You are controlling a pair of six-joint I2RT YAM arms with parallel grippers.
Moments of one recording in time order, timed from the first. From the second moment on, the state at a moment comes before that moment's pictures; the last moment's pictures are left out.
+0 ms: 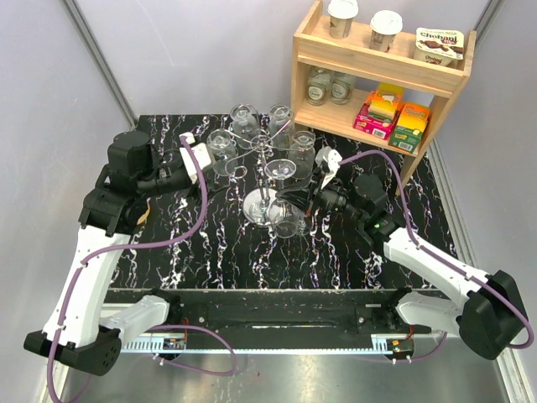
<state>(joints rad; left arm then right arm) -0.30 1.02 1.40 -0.75 0.75 0.60 0.65 1.13 0.74 0.48 -0.53 0.26</state>
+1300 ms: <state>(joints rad) -0.30 1.05 1.54 -0.74 0.80 0.47 0.65 0.98 1.01 -0.35 -0.41 -0.13</state>
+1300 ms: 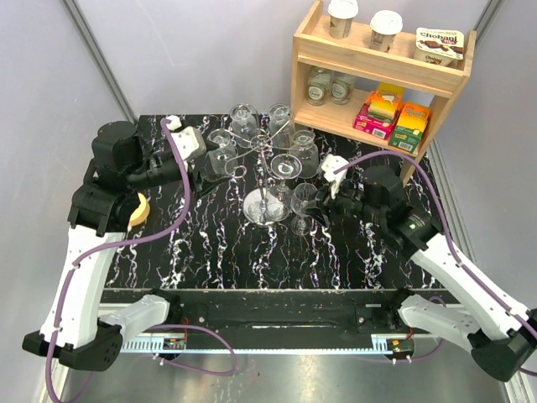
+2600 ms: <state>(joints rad) -0.29 1.05 1.54 -0.74 0.79 0.46 0.63 1.23 1.02 -0.31 0.09 -0.07</state>
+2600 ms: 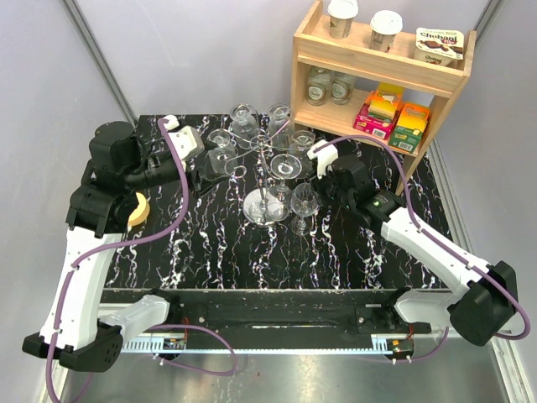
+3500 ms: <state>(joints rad) -0.29 1.02 1.53 -0.76 0.79 0.47 0.60 1.16 0.93 -0.33 0.10 -0.08</state>
